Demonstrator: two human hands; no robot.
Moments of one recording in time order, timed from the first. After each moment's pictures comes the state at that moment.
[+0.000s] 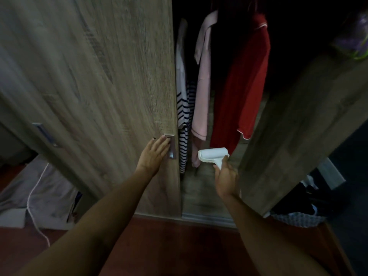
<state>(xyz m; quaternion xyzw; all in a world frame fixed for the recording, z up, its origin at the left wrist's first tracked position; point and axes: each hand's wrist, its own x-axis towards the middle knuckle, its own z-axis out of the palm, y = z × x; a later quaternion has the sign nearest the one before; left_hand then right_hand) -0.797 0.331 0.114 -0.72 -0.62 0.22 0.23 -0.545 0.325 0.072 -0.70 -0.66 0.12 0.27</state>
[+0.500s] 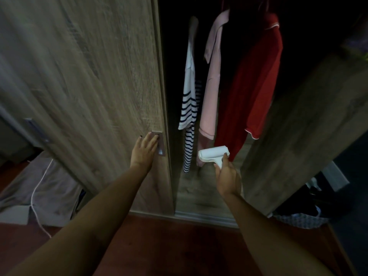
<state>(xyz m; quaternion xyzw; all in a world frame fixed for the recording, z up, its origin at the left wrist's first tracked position) -0.843 0.319 0.120 -0.67 -0.68 0.22 0.18 -0.567 0.323 0.072 -0.69 -0.67 0.12 0.25</state>
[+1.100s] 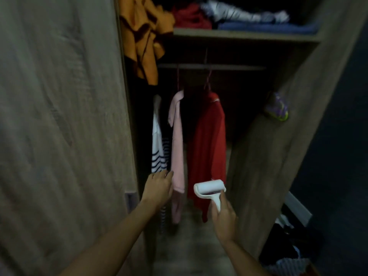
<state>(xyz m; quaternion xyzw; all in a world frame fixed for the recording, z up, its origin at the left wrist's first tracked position) -0.732 0.370 0.201 -0.77 -0.59 -0.16 0.16 -0.515 0.333 0.105 -0.67 -0.57 0.07 0.47</state>
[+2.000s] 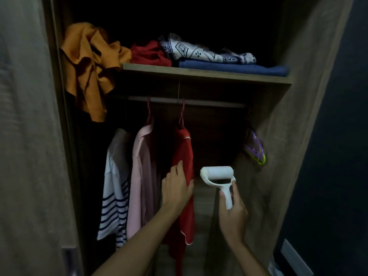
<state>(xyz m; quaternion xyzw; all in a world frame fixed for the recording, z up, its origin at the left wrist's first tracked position) -0.538 0.484 0.298 -0.67 -0.64 -0.38 0.05 -0.385 0.449 0.246 -0.53 -0.53 0.08 0.66</state>
